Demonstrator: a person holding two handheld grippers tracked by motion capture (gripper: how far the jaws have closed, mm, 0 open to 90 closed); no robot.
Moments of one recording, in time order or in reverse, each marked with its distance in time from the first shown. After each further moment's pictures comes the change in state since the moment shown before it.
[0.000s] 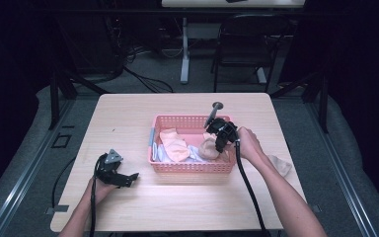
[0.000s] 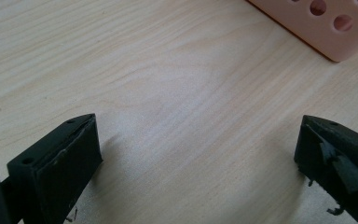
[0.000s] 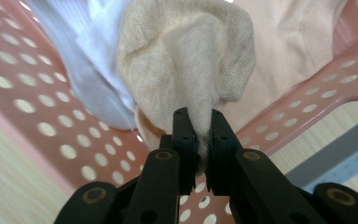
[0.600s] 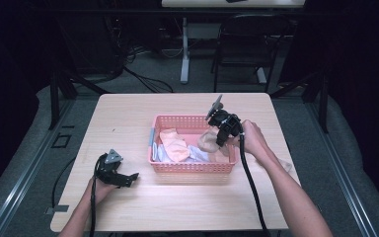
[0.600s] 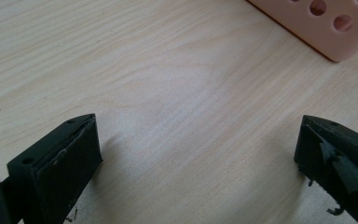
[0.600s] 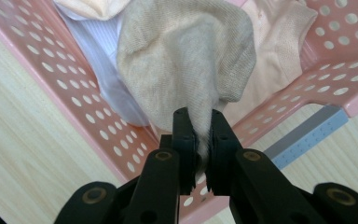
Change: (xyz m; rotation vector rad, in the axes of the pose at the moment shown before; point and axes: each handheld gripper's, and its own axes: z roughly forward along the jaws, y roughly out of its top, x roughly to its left) left arm 0.000 0.000 0.000 0.000 0.000 0.000; right arm 0.002 -0.002 -0.039 -0.060 0.006 -0.008
